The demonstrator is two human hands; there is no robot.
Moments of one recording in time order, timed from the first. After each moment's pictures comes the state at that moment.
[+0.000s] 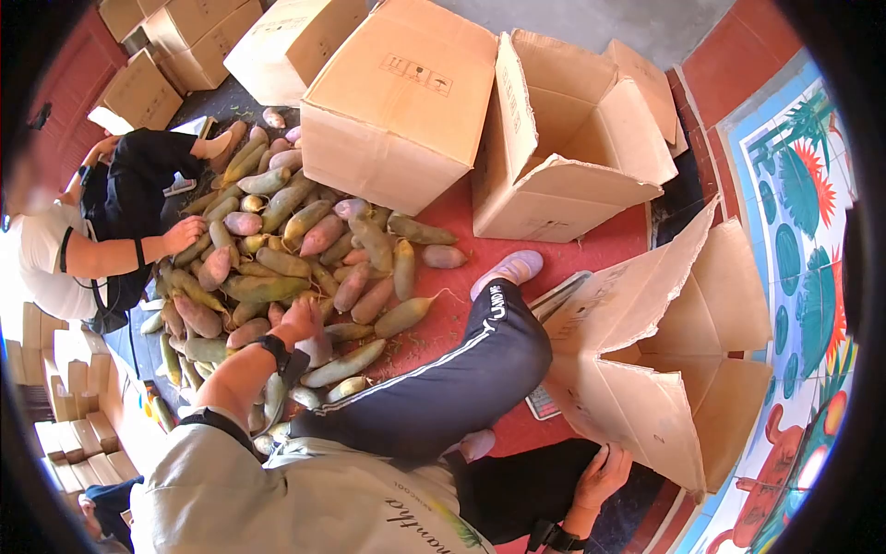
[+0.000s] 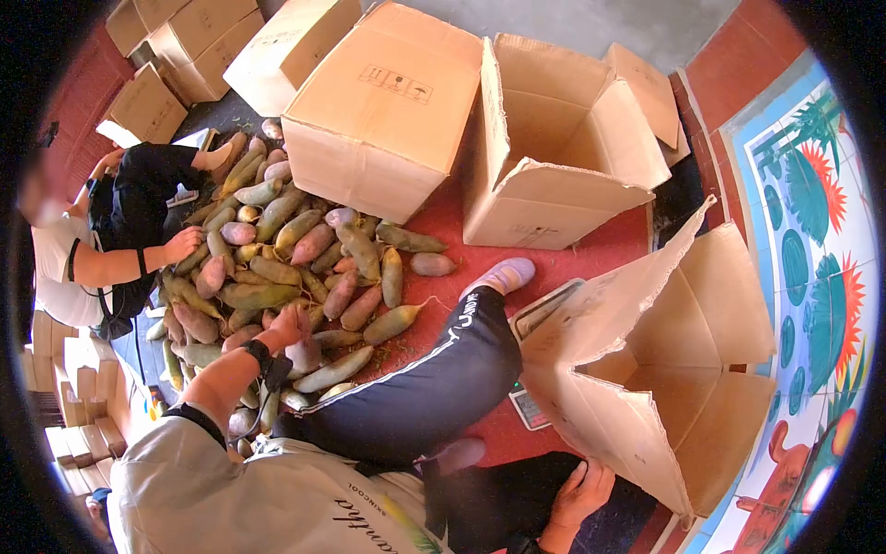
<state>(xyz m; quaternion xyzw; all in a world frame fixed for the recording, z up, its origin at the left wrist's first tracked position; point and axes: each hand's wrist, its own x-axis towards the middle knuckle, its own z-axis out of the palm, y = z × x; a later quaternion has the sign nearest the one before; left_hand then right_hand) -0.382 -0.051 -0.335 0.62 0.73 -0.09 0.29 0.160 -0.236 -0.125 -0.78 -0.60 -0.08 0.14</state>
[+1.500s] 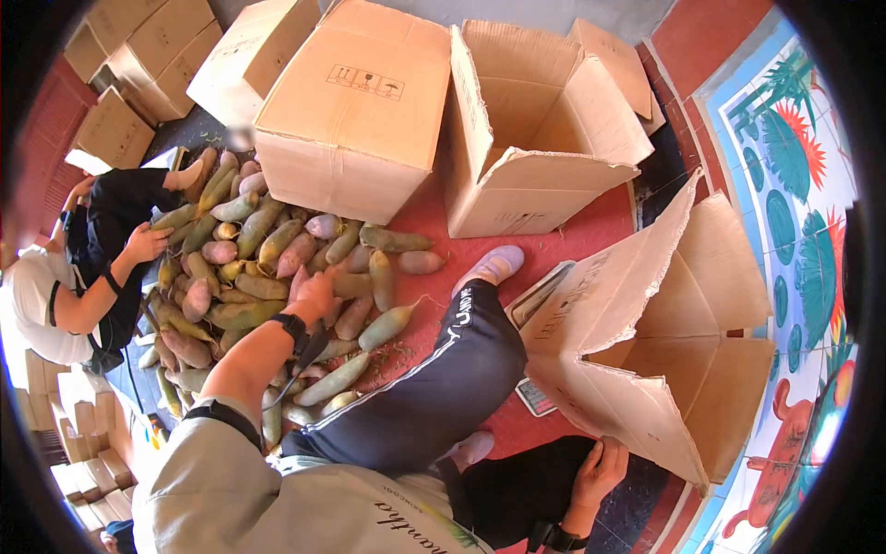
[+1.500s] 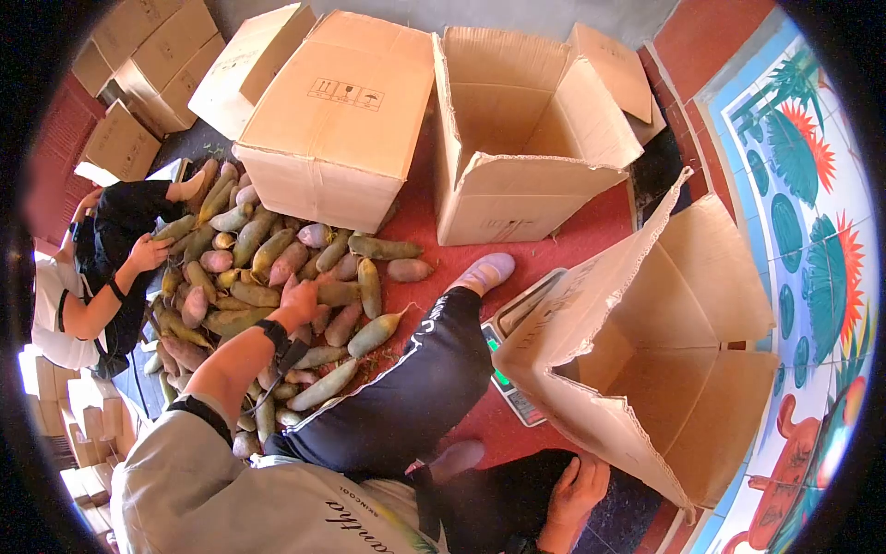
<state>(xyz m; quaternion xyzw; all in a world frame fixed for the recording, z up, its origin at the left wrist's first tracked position) -0.308 0.055 -0.323 0.74 0.63 -0.19 0.15 0.154 -0.226 -0.122 -0.79 -0.59 -0.05 0.17</state>
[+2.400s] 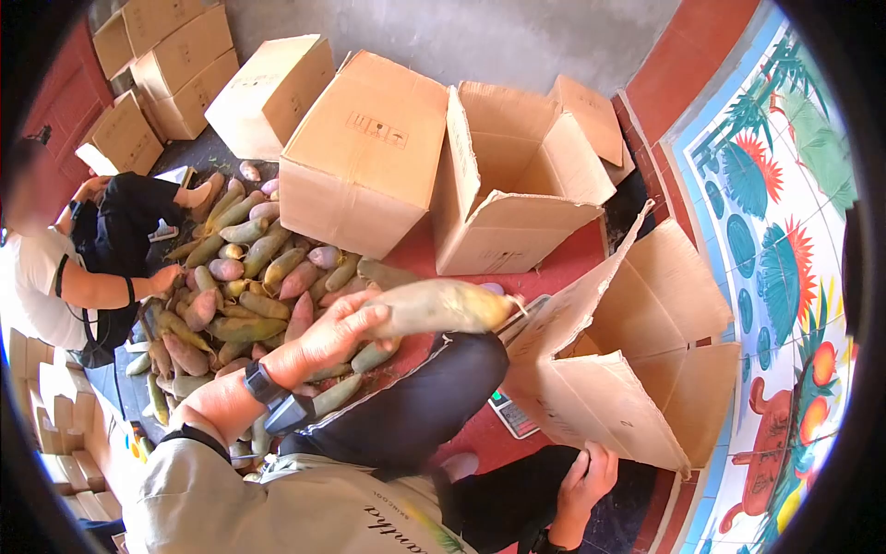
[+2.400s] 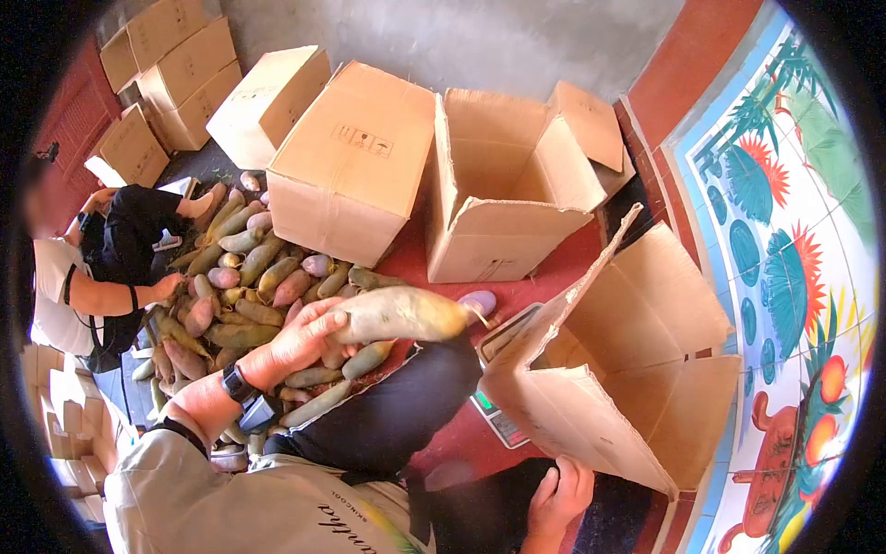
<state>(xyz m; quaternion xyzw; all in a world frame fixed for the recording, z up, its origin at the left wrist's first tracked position) -0.226 -0.018 -0.089 0.42 0.32 0.37 0.76 0.114 -0.224 -0.063 -0.73 -0.62 -0.08 0.28</state>
